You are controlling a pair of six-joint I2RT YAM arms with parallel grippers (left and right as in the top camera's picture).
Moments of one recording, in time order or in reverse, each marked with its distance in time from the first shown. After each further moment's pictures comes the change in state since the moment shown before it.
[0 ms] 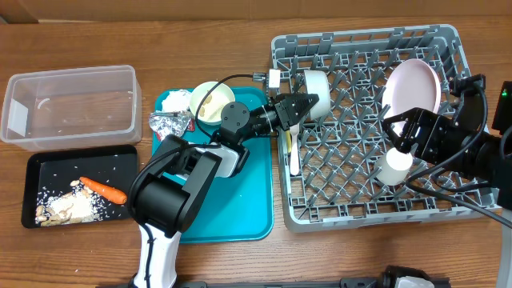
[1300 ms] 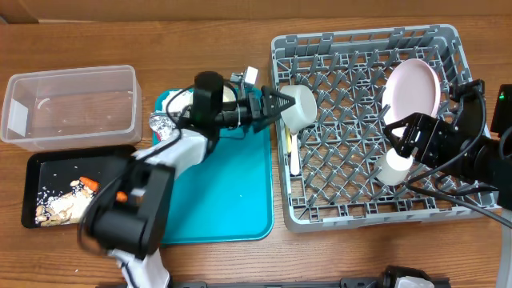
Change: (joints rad) left arm 0.185 -0.235 0.031 -0.892 0.296 0.041; right arm 0.000 0.000 0.000 -0.048 0.045 0.001
